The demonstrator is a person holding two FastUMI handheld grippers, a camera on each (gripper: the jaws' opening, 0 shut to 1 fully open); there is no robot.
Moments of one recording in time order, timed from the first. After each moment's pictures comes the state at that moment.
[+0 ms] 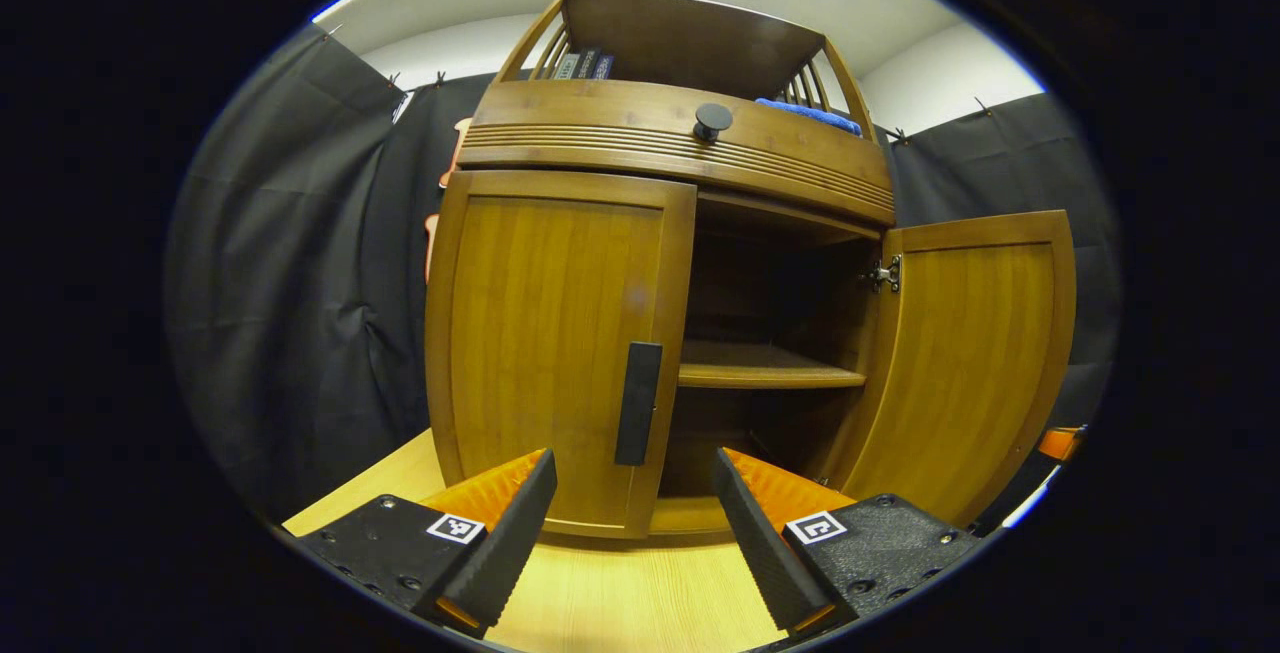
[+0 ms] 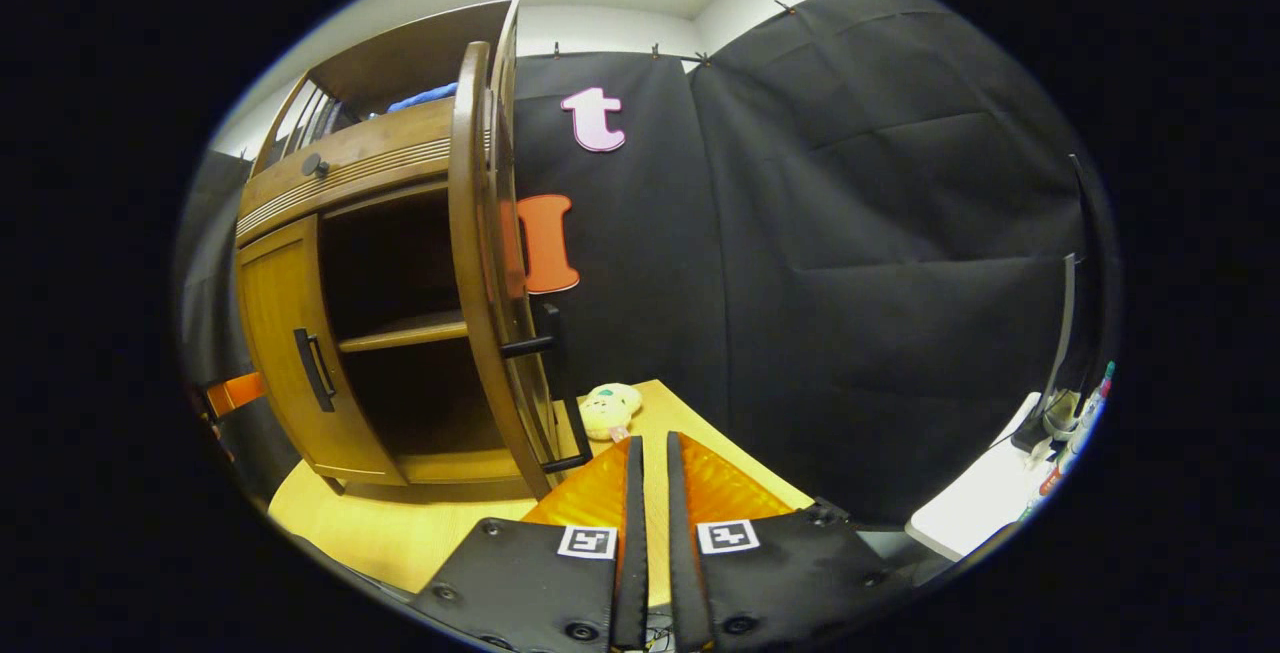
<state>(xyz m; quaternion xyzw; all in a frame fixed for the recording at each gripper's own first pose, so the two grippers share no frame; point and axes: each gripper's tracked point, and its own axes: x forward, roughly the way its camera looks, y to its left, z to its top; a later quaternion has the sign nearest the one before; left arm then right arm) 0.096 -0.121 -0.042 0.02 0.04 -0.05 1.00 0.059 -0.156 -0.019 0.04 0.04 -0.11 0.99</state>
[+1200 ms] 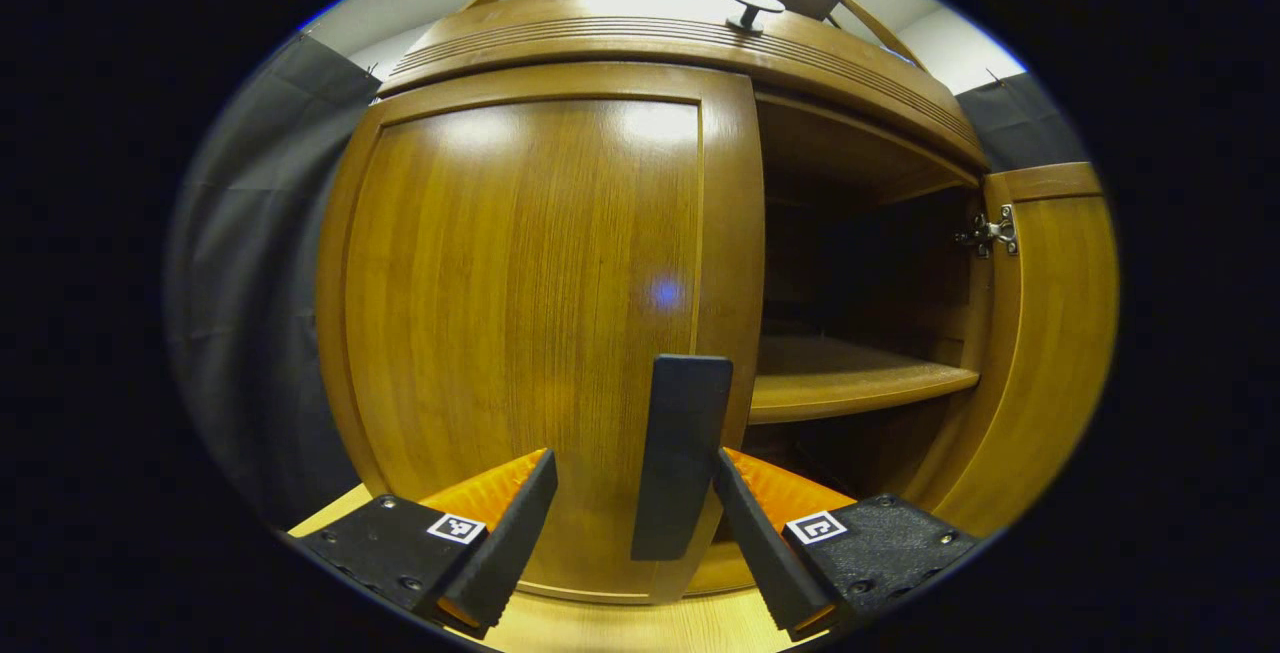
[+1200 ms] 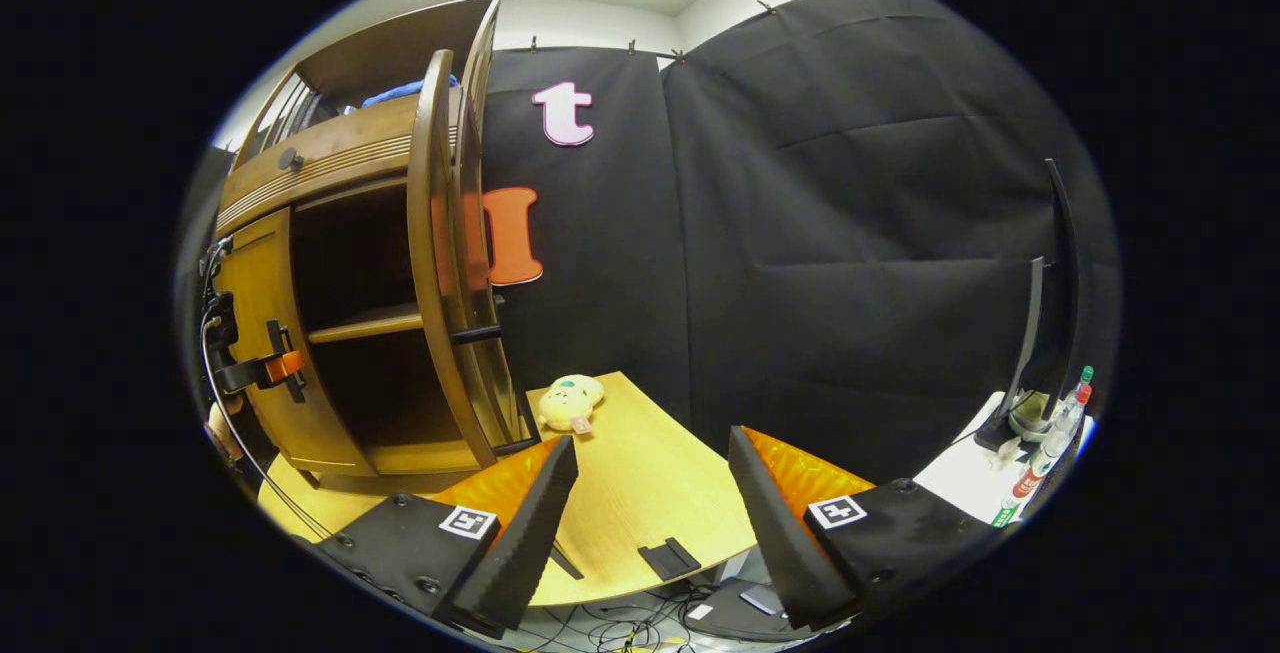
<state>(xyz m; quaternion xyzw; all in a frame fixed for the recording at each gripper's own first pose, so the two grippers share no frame) 0.246 -0.116 -0.088 0.04 0.06 -0.04 1.00 0.038 -0.177 -0.021 0.03 0.06 -0.16 0.99</state>
